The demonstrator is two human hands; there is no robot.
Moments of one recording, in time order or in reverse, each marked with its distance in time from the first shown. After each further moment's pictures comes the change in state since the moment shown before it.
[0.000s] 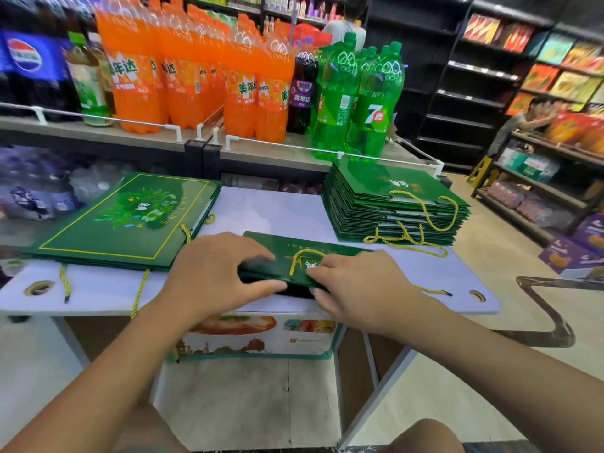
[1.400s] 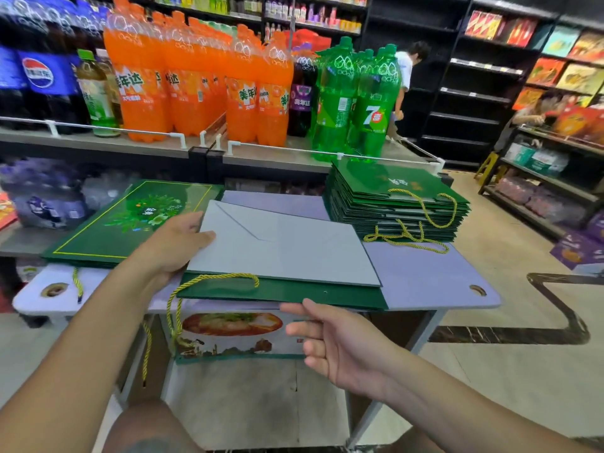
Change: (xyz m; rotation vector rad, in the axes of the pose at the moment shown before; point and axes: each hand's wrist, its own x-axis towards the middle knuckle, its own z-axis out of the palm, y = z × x) left_hand 0.018 -0.046 -0.028 -0.843 -0.198 -0.819; right_hand -0.033 -0.059 0.023 2.482 -0.361 0.785
